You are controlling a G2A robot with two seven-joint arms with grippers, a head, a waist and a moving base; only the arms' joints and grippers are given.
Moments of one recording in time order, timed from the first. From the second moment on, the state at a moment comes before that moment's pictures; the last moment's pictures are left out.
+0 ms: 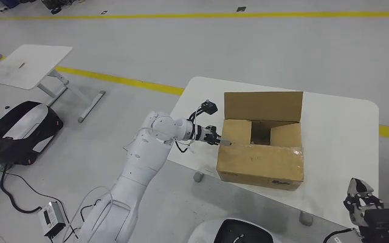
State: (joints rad) left arm 0.83 -1.26 -1.36 -1.24 0.45 -0.47 -1.22; right arm -1.73 -1.17 1.66 -1.79 -1.38 -0.26 -0.36
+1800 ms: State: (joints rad) left arm 0.75 -1.11 -1.04 -1.42 -0.07 -0.49 -1.33; right arm -1.55 -1.19 1.47 -1.65 -1.42 -0.34 -0.34
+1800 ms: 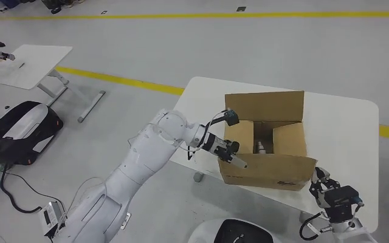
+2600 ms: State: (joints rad) left arm 0.50 -0.82 -0.43 -1.58 -0.14 -0.74 -1.09; right arm -1.66 -1.18 1.60 -1.90 -1.26 -0.42 -0.33
